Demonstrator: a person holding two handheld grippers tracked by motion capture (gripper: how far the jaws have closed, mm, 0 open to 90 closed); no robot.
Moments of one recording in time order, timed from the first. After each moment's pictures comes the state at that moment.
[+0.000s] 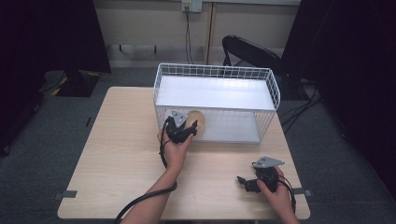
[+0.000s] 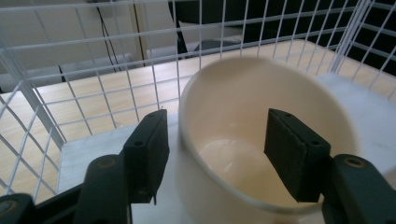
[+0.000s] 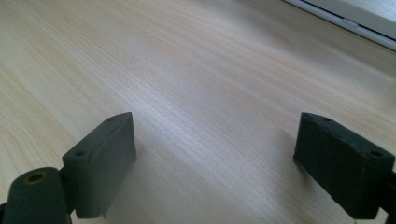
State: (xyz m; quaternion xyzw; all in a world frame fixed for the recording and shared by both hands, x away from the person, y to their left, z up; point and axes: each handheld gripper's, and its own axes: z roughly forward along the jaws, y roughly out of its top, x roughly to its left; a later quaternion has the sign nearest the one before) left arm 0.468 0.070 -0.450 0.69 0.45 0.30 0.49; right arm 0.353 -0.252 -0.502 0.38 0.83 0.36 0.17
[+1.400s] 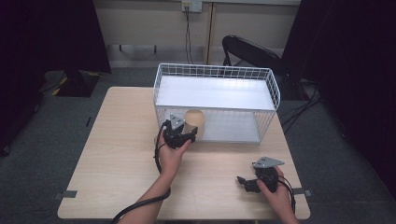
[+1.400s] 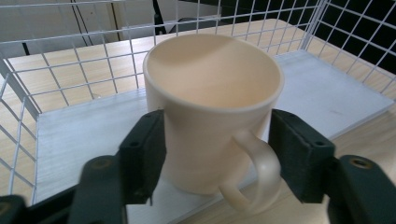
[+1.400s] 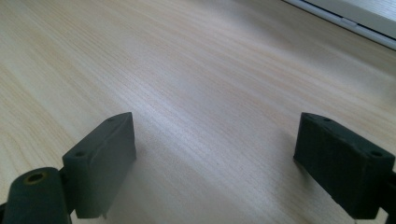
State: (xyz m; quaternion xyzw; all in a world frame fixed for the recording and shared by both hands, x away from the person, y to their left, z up) left arm 0.450 0.079 -0.449 0.72 0.44 0.25 0.47; right arm 0.352 -0.251 -0.502 0.39 0.83 0.36 0.17
